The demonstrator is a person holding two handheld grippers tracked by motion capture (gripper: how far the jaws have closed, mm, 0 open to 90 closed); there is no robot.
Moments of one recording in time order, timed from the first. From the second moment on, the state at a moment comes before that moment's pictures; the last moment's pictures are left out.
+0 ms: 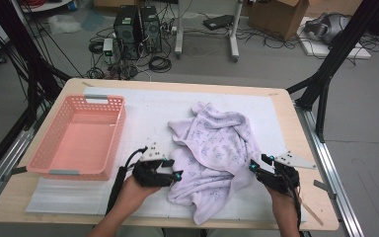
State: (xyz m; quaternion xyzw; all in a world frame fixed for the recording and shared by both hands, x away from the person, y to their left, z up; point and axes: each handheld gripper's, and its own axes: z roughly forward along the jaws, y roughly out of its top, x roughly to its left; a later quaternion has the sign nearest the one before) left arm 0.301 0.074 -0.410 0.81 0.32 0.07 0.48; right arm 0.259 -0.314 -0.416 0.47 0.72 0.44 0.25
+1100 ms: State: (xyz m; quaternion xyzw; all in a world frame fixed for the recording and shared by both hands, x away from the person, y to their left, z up) left arm 0.409 0.111 -0.420 0.73 0.50 0.21 0.42; right arm 0.261 -0.316 -0.416 0.47 0.72 0.45 0.24
